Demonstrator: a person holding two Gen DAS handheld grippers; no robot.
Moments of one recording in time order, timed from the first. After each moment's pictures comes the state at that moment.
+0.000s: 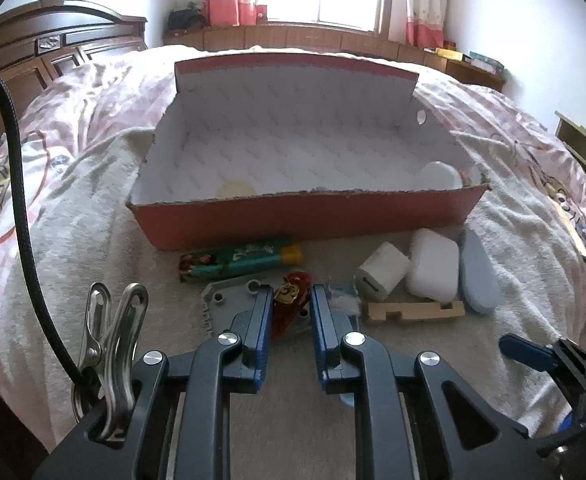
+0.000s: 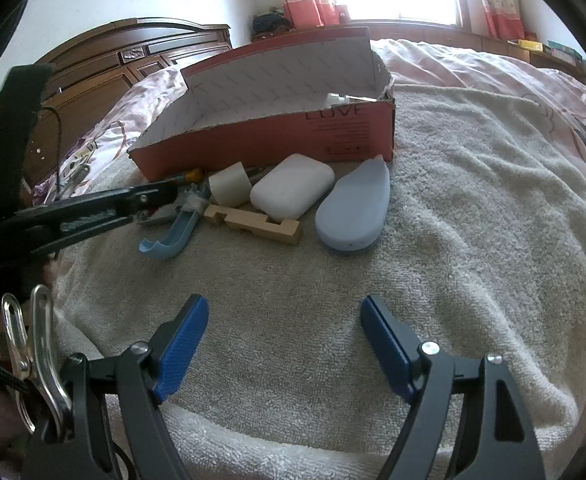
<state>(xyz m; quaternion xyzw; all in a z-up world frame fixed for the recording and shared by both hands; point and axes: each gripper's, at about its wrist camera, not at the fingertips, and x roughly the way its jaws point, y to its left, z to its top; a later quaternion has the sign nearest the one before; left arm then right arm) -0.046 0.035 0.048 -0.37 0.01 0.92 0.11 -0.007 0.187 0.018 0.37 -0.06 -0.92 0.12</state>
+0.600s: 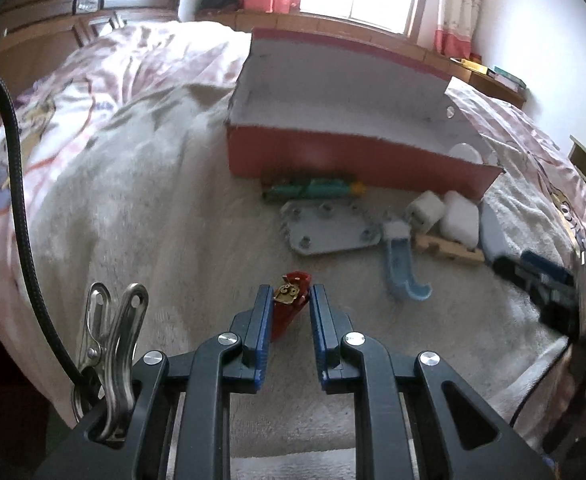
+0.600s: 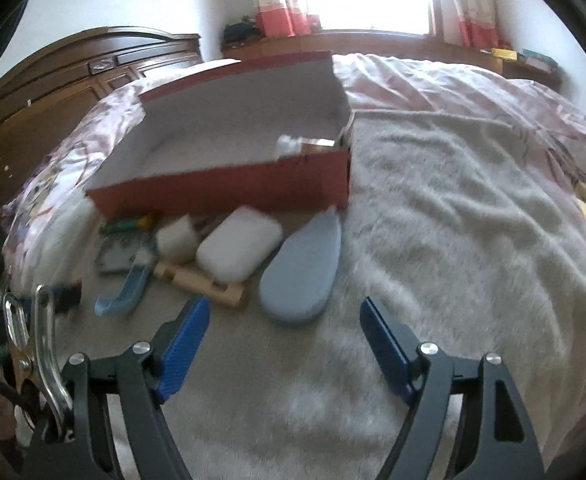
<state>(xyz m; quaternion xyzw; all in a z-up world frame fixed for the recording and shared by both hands) -0.005 -0.018 0.028 -0.39 -0.05 0.91 0.08 -0.039 0.200 0.039 0.36 -0.05 -0.93 0.05</state>
